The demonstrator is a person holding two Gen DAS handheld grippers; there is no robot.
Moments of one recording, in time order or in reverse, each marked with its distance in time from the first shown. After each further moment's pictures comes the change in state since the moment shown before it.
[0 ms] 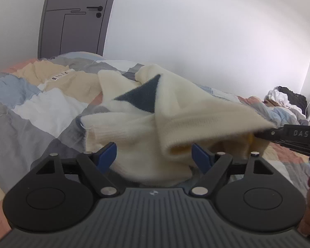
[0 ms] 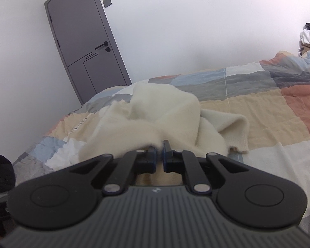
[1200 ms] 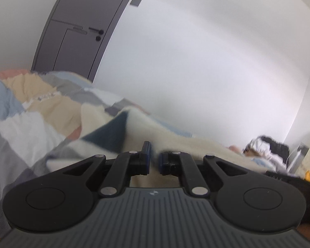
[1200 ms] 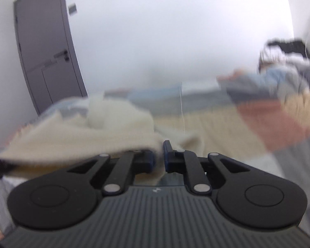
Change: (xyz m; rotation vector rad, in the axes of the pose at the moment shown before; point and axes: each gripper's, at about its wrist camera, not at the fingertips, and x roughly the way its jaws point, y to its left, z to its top) left arm -0.021 -0.023 0.064 -0.187 -0.226 -0.104; right arm -0.024 0.007 0.048 -0.072 -0.166 -0.270
